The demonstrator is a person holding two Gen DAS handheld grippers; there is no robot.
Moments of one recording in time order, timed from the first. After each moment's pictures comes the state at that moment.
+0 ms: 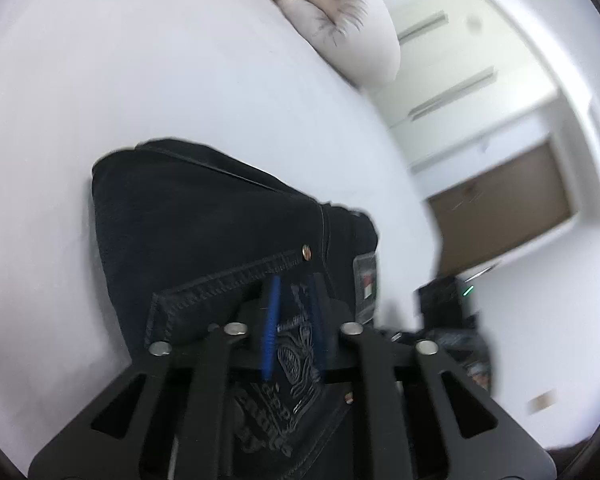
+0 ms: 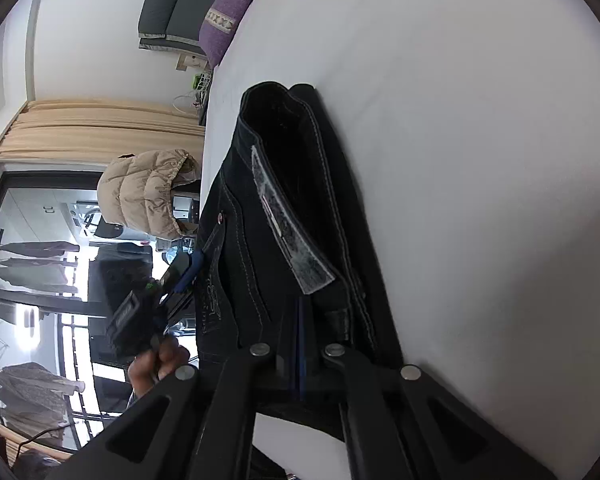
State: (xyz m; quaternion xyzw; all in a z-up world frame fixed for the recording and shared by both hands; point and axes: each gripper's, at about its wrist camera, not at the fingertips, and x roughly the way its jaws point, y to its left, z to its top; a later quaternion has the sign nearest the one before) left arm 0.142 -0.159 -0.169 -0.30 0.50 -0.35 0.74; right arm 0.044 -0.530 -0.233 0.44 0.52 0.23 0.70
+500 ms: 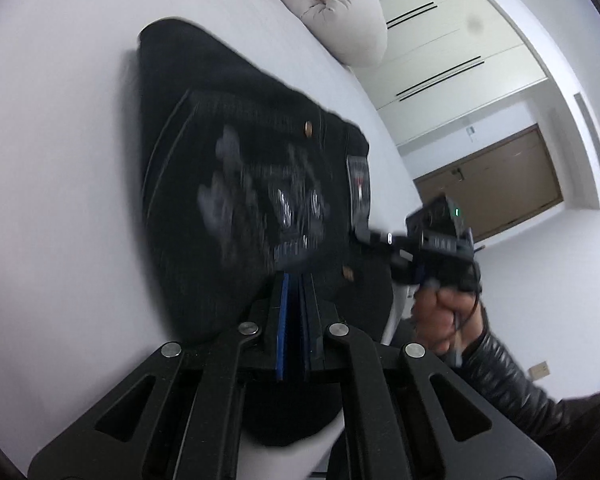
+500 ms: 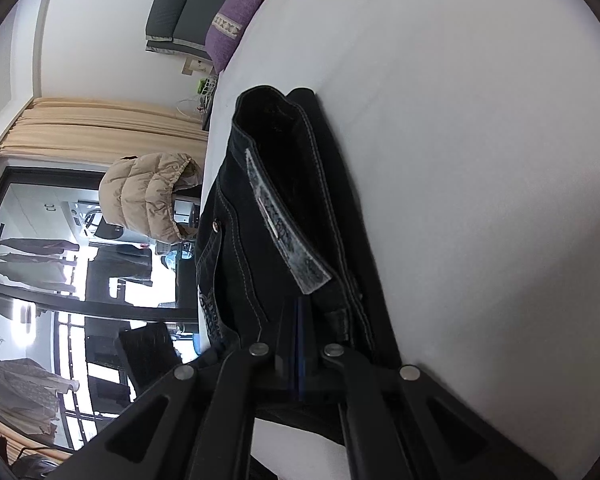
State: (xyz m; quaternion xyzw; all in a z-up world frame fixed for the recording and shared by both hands) left arm 0.037 -0.156 -0.190 -0.27 0.50 -0.36 0.74; right arm 0.035 -0.536 -0.233 0.43 0.50 0.23 0.71
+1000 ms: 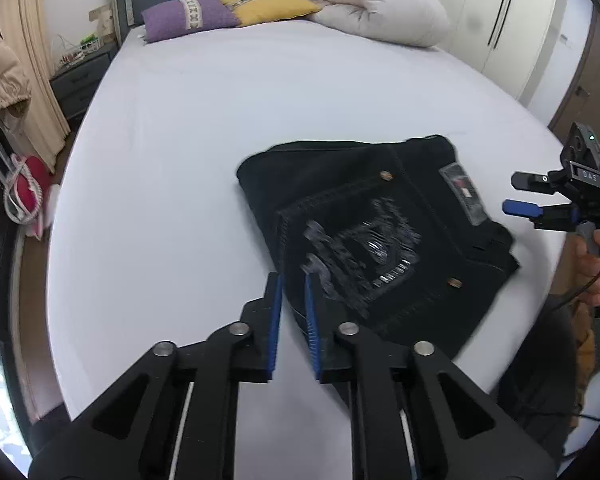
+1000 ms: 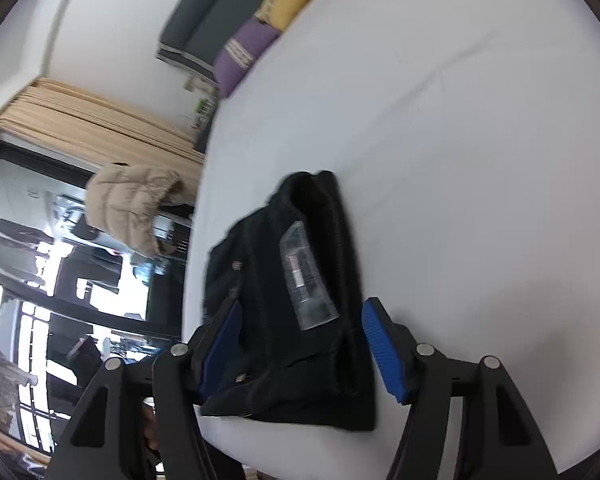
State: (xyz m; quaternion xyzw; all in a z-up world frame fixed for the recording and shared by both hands) left arm 0.023 -0.179 -0.107 0.04 0.47 -0.15 0.87; right arm 0.042 -0.562 -0.168 0.36 0.48 0.19 0.78
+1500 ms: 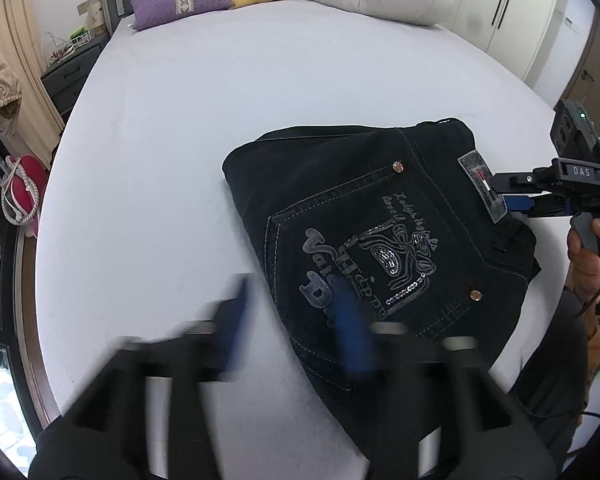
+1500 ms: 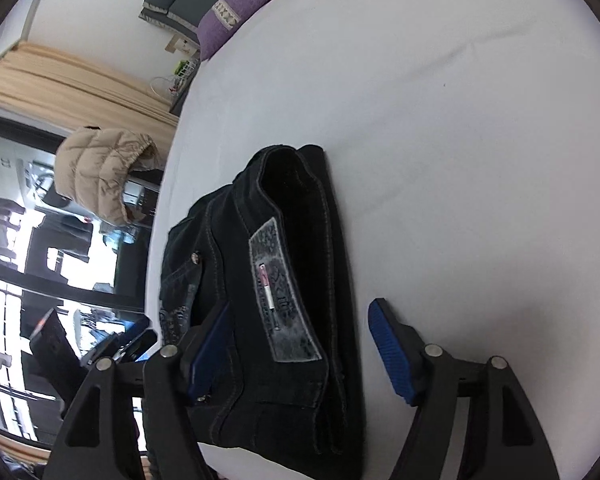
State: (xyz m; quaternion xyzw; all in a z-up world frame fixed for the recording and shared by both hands) left arm 0.049 -0.199 -0.128 0.05 0.49 -0.15 0.85; right arm 0.077 -0.533 -0.189 0.30 0.54 0.18 0.77
